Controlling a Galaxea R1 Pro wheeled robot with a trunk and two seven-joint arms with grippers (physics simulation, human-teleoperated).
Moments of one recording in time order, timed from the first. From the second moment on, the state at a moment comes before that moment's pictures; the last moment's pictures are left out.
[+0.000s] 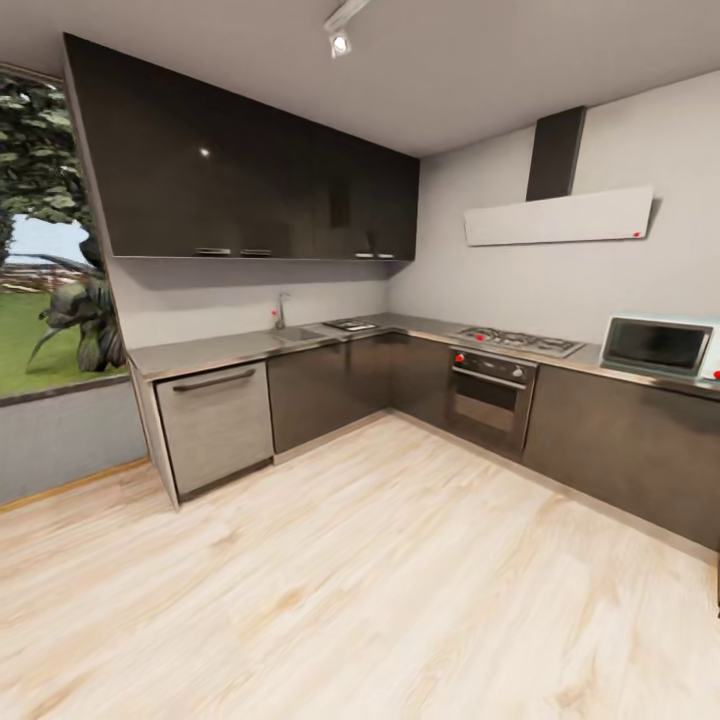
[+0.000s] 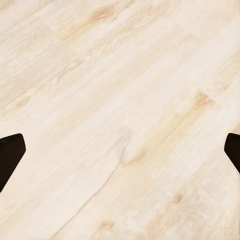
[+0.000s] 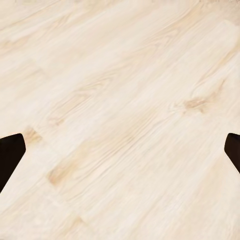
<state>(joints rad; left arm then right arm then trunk) 0.13 -0.01 0.00 -0.75 -0.02 -0.14 -0.01 -0.05 -0.07 -0.08 -0.41 0.01 -0.42 -0.01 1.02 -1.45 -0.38</state>
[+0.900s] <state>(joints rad) 0.13 -0.01 0.00 -0.74 -0.02 -0.14 -0.01 -0.05 -0.07 -0.07 -0.41 0.01 -0.42 -0.01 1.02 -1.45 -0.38</state>
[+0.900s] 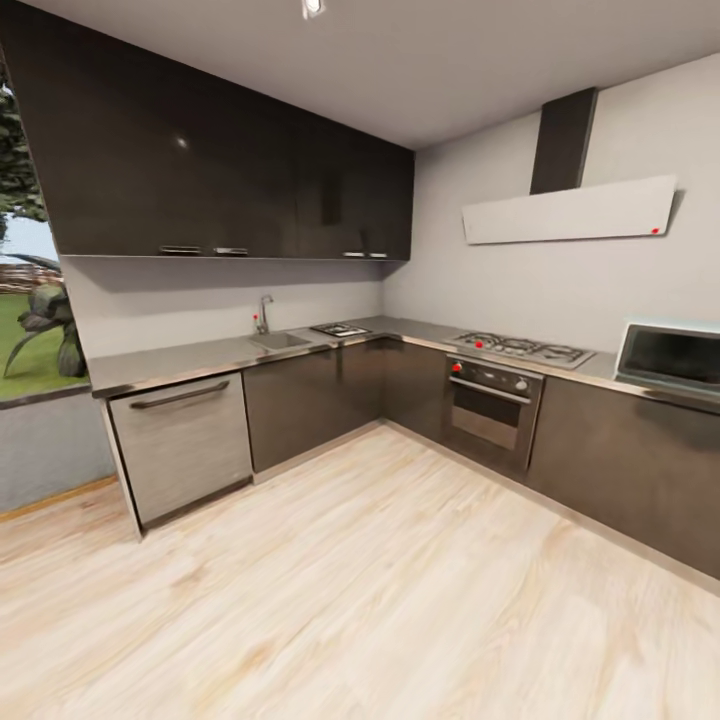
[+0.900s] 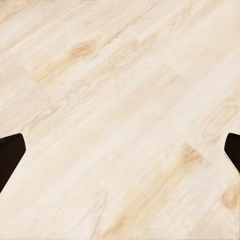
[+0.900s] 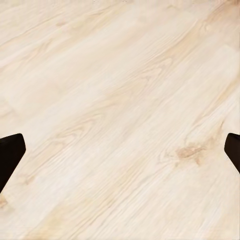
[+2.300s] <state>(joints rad) 0.13 -0.01 0.00 -0.74 -0.02 -0.14 -0.01 -0.05 -0.07 -0.07 -0.36 0.01 -0.42 -0.01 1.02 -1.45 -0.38</state>
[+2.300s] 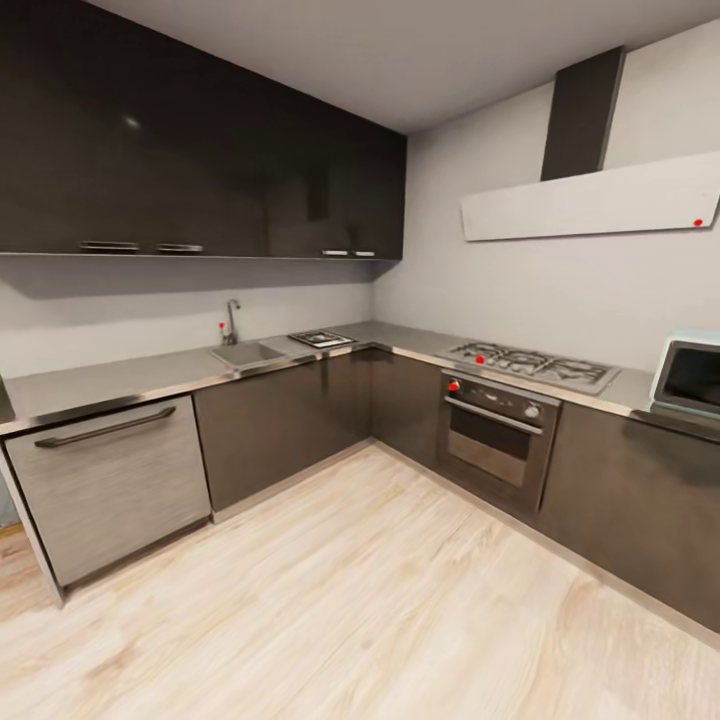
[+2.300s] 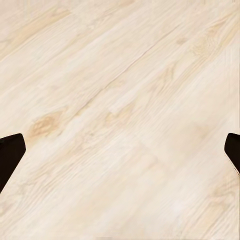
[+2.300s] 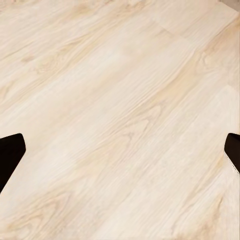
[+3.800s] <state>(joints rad) 0.13 -0.01 0.00 -0.74 -0.02 -0.14 -0.01 -0.05 -0.07 -0.07 -0.36 0.01 -0.42 -0.01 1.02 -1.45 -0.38</state>
